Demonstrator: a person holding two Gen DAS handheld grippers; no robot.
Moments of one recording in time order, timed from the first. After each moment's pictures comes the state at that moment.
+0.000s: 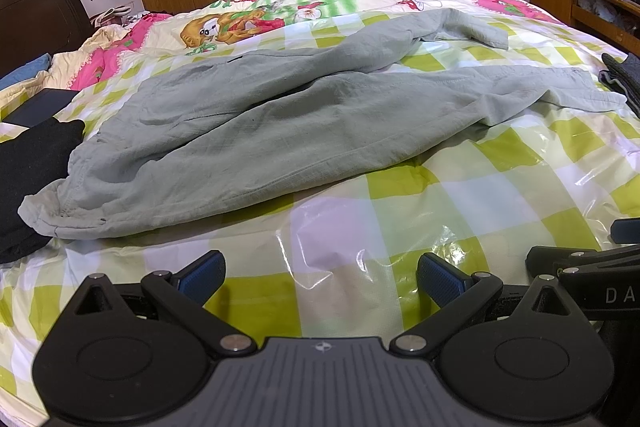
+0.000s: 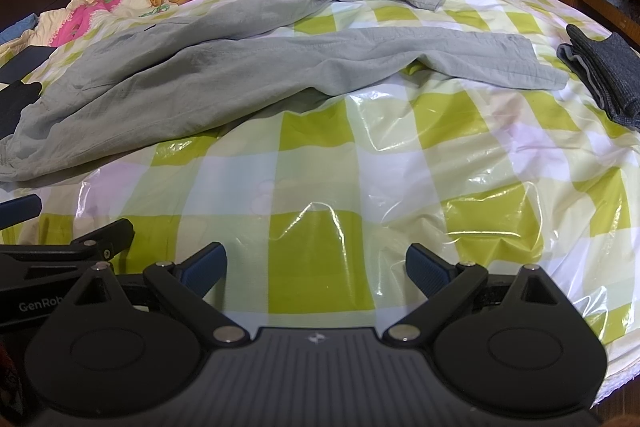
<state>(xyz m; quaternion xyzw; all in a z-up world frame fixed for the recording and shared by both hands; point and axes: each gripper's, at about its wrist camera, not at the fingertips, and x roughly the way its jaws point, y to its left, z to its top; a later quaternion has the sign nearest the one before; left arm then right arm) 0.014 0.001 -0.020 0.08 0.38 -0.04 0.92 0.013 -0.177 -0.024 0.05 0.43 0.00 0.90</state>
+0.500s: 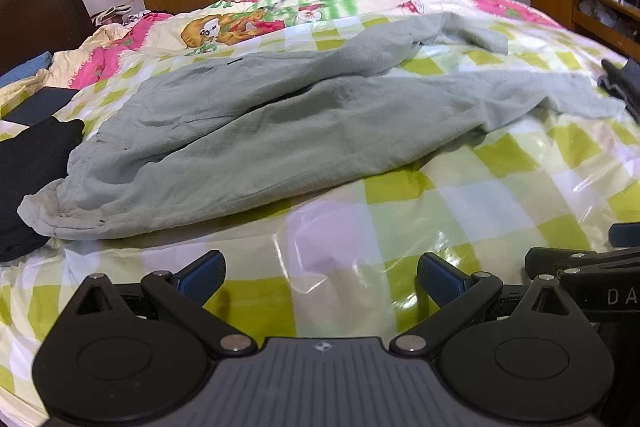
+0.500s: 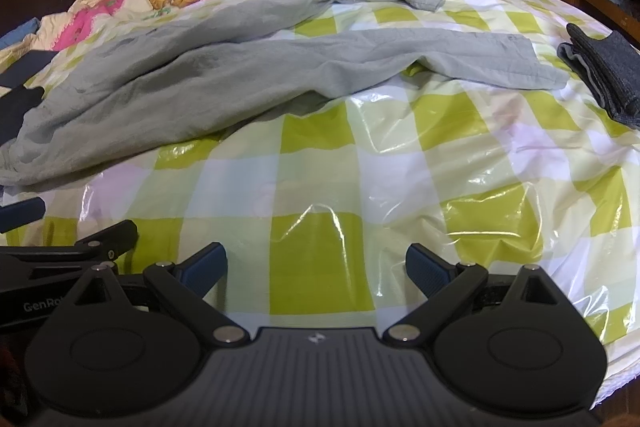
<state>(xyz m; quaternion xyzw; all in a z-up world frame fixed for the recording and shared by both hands) 0.014 0.005 -0.015 0.06 0.37 -0.04 0.93 0.010 -0.179 -0.018 0.06 0.42 0.01 0.90</state>
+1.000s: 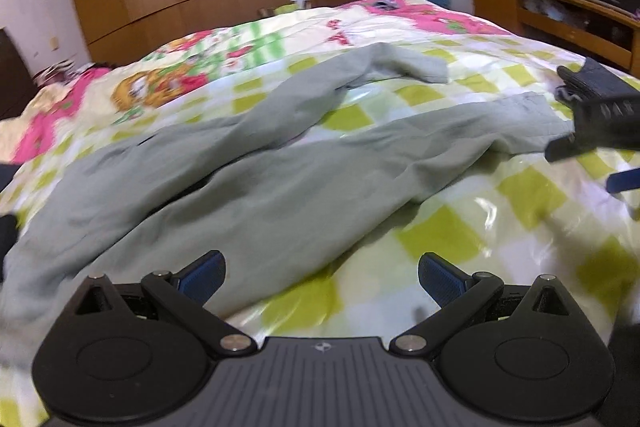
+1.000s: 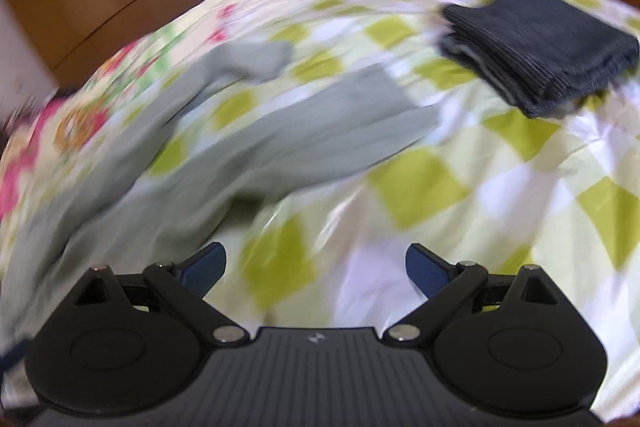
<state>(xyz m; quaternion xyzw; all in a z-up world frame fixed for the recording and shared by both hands) 0.079 -0.069 -0.001 0.11 0.33 -0.12 0.93 0.086 -0.334 -0.007 0.25 0.37 -0.12 0.89</state>
